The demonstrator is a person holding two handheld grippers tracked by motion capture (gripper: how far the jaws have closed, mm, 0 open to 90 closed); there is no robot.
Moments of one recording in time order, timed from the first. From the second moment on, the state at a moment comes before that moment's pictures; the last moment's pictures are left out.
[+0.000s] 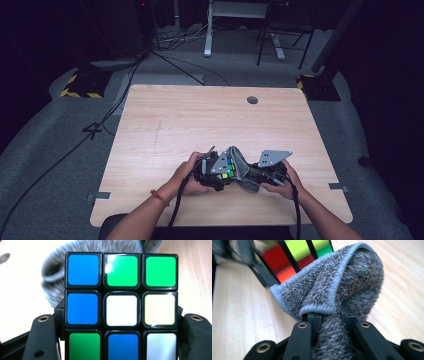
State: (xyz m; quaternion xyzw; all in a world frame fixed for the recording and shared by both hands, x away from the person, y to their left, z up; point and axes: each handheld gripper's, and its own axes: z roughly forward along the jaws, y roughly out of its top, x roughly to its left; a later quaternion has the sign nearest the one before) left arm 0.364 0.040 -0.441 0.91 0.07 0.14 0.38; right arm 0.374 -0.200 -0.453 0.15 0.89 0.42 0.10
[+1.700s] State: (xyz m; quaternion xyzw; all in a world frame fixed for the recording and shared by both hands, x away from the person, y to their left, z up) left arm 0.364 0.032 -0.448 0.92 0.06 0.13 0.37; right arm 0.361 -0.205 -0.434 0.13 0.86 0.50 0.08
